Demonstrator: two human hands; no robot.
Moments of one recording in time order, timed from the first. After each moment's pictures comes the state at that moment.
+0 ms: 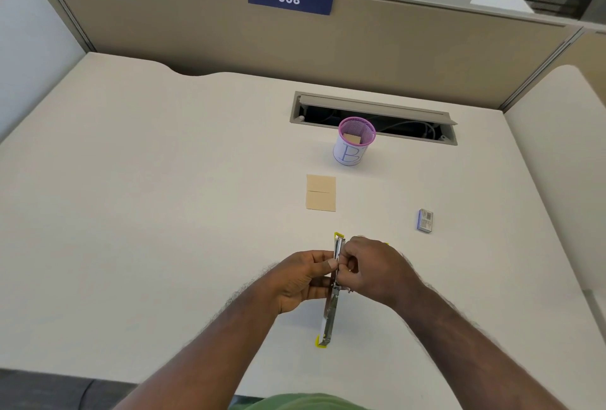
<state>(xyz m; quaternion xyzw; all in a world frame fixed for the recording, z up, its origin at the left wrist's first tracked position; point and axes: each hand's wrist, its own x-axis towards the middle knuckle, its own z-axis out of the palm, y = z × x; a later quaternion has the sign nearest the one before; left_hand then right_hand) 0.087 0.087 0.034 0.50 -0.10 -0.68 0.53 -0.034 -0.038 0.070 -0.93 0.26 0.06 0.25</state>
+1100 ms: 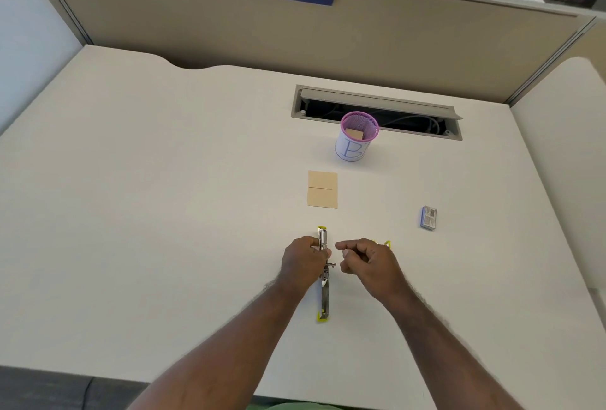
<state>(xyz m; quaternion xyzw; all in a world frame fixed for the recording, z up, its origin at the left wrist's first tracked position) 0.085 0.054 -0.004 0.81 -0.13 -0.40 0.41 -0.038 -0.037 0.018 -0.72 0.40 -0.09 0.56</state>
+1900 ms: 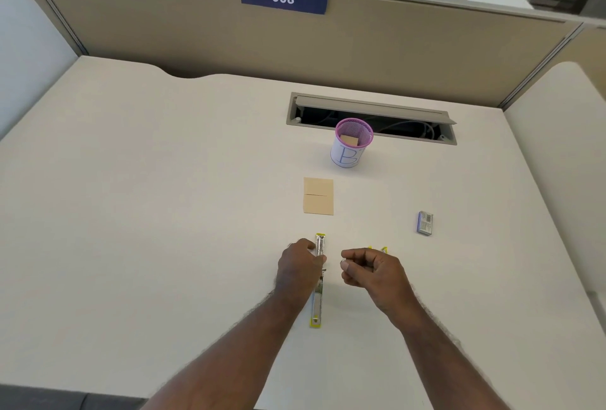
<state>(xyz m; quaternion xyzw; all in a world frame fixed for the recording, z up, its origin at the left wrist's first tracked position) 0.086 0.048 -0.014 0.86 -0.16 -0.34 0.34 -0.050 -0.039 0.021 -0.60 0.41 -0.13 0.67</state>
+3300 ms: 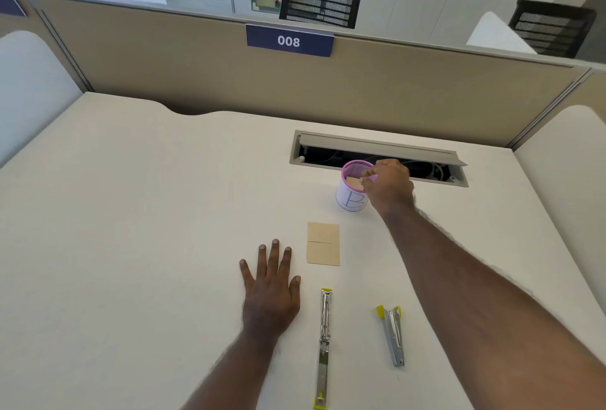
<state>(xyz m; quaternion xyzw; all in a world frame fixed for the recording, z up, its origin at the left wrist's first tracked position) 0.159 0.052 -0.062 0.91 -0.39 -0.06 0.11 0.127 -0.212 0.081 -0.84 0.49 -0.13 0.17</state>
